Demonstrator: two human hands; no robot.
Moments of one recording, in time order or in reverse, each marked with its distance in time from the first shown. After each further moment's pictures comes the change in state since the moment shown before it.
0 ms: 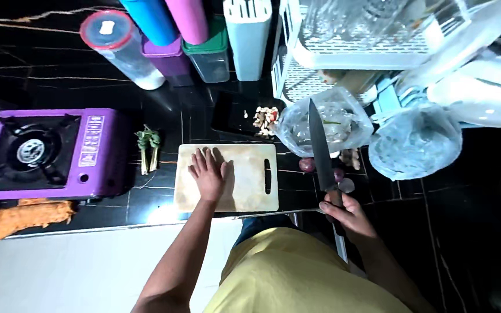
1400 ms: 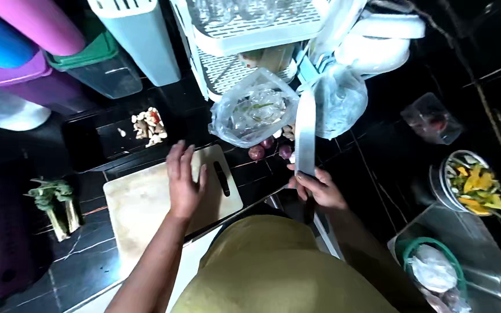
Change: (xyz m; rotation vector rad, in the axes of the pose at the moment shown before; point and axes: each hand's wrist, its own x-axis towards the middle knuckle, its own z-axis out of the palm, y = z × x) left_hand 0.023 0.089 -0.015 -0.373 -0.082 0.627; right_hand -0.025 -0.019 -0.014 0.189 0.175 -0.033
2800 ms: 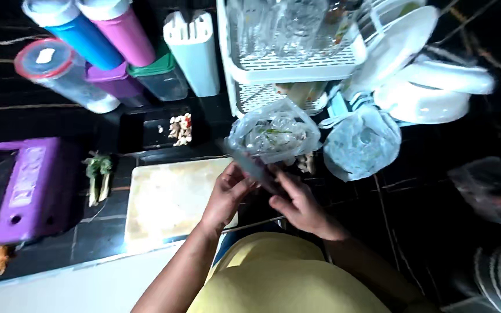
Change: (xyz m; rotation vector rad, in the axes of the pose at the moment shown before) left_hand 0.044 0.131 0.030 -1.252 0.013 -0.597; right_hand 0.076 -0.034 0.007 -0.494 -0.451 -0.488
